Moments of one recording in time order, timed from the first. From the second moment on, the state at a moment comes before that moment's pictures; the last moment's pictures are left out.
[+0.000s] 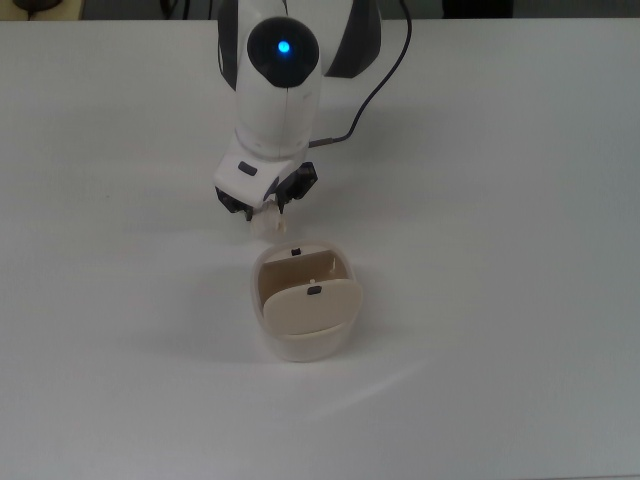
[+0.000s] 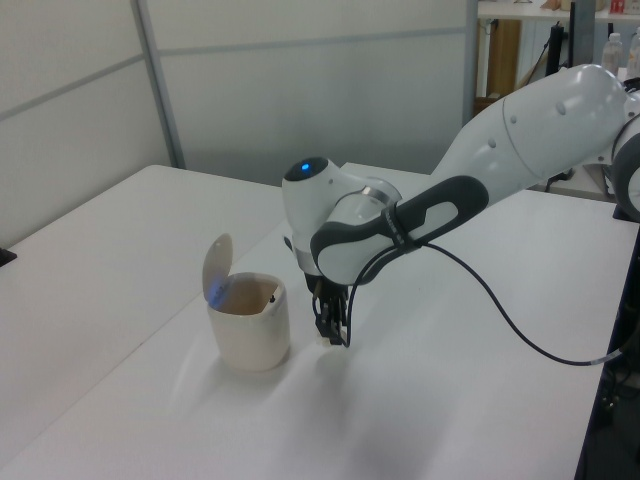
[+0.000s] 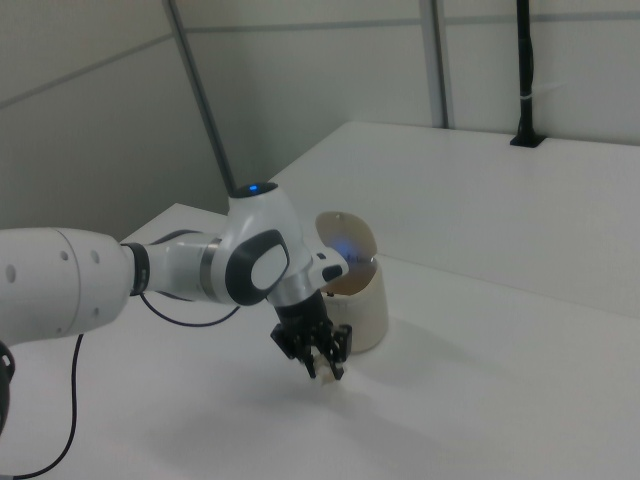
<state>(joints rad) 0.07 0.33 0.00 -1.82 -0.15 2.14 -0.15</state>
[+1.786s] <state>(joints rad) 0.05 0.14 0.01 -1.65 -0.12 1.92 0.12</state>
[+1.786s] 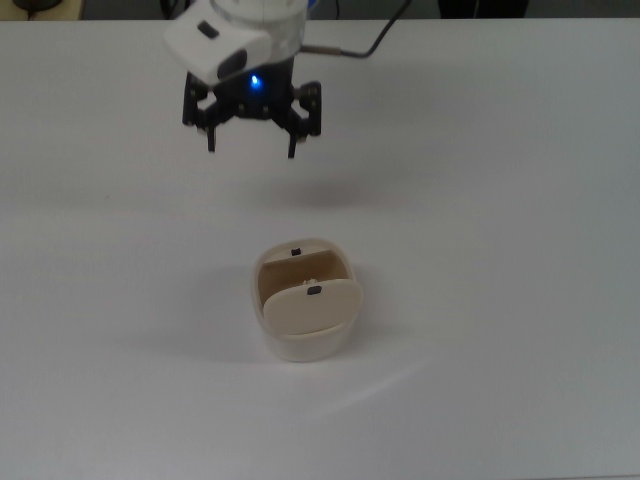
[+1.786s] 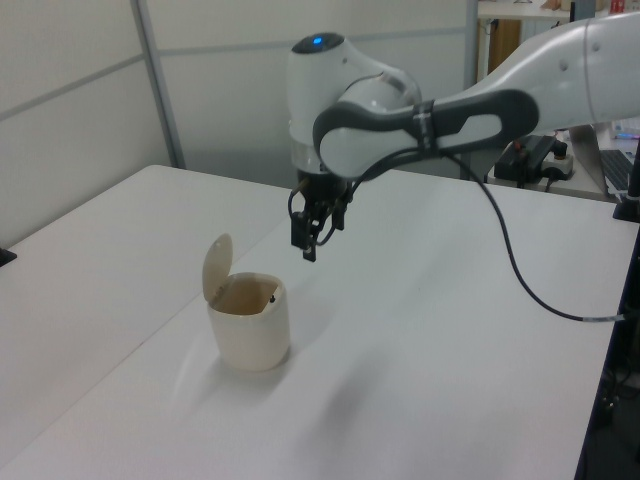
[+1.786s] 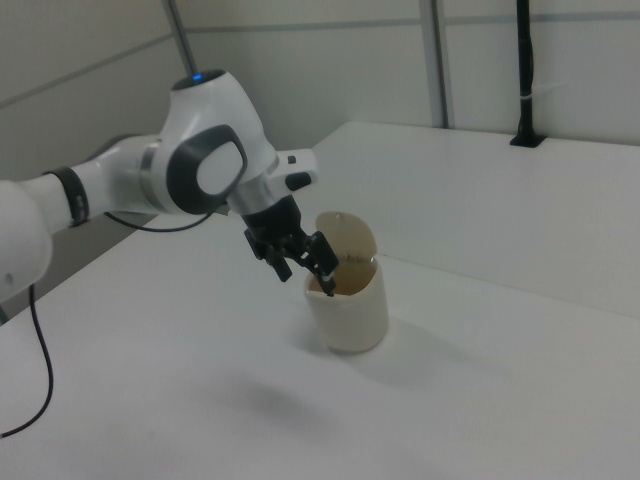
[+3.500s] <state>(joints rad) 0.02 -0.02 -0.05 -1.60 -0.03 1.61 0.02</state>
